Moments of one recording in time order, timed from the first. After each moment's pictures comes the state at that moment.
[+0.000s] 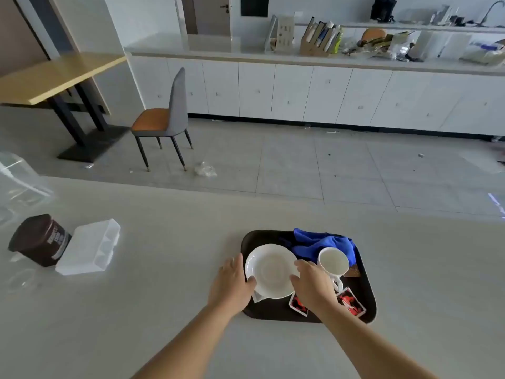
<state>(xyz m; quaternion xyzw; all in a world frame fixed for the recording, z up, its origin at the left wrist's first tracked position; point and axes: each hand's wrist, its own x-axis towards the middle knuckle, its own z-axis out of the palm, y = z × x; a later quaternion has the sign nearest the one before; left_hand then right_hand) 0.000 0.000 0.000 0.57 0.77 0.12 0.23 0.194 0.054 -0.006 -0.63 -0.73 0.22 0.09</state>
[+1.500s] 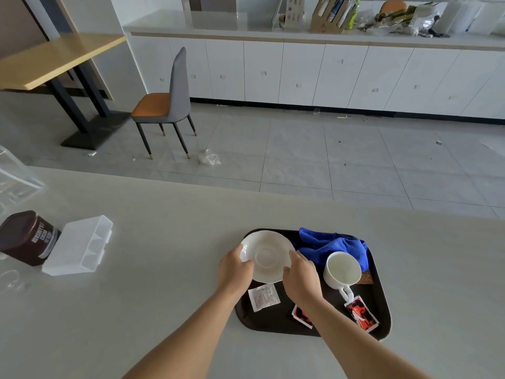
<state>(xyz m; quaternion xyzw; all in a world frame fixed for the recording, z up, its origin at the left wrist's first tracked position) 0.004 0.055 -0.005 0.38 0.79 0.30 0.38 0.159 0.090 -0.031 -0.64 -0.69 0.29 0.14</state>
